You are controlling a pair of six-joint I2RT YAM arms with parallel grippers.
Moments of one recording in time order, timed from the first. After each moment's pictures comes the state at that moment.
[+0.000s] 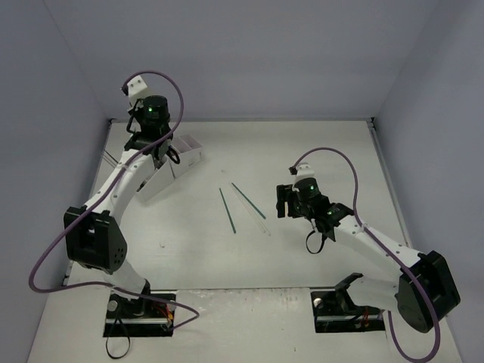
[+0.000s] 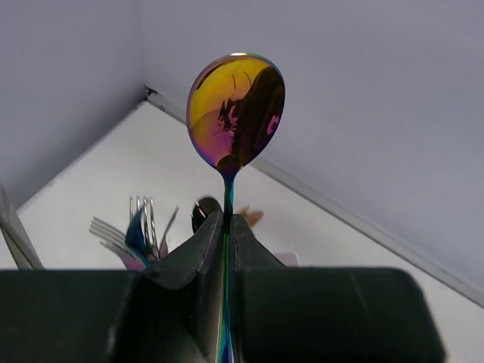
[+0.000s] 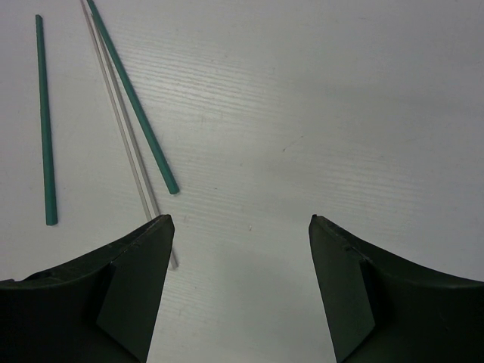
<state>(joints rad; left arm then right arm) -0.28 1.60 1.48 -0.12 -0.72 -0.40 0.56 1.16 0.65 -0.19 0.17 0.31</state>
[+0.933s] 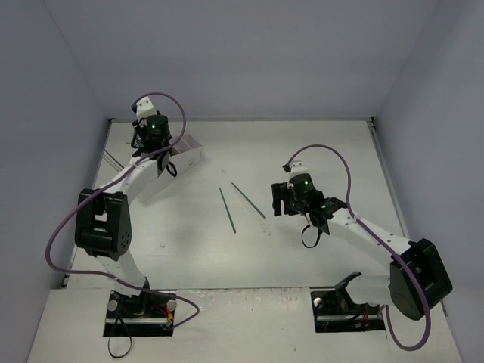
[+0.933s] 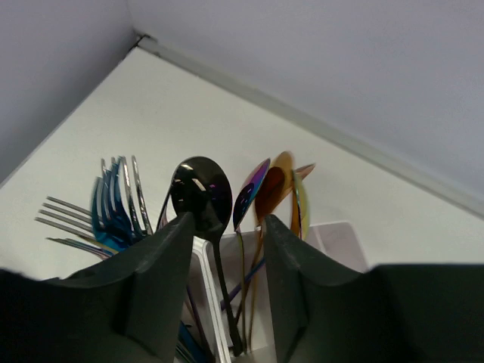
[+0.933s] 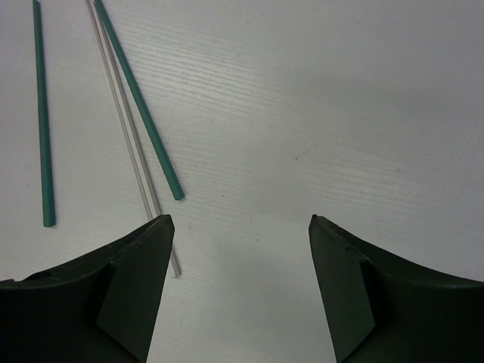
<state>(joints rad) -0.17 1.73 1.28 0.15 -0.57 -0.34 0.56 1.26 0.70 -0.18 0.13 0.28</state>
